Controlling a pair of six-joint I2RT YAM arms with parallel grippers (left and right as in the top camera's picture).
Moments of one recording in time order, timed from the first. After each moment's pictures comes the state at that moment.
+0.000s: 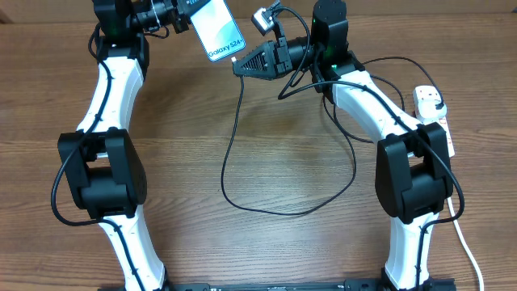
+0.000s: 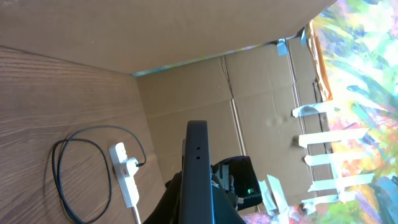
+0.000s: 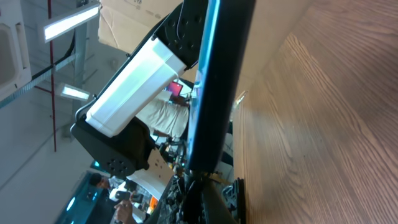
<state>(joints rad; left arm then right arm) 0.05 2.18 1.84 0.49 1.27 -1.46 0.33 2.15 1.69 0.42 -1.50 1.04</state>
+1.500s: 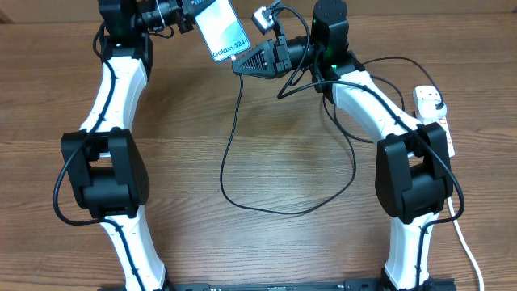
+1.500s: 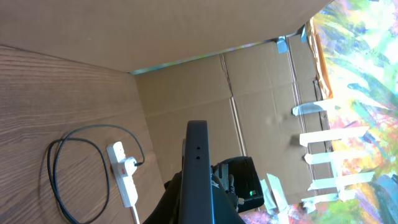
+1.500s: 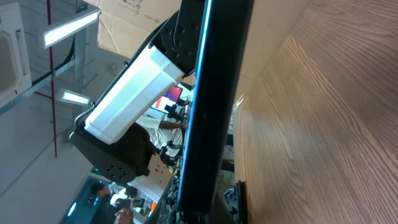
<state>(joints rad) 0.03 2.18 1.84 0.49 1.26 -1.46 0.33 2.15 1.69 0.44 -1.47 1.08</state>
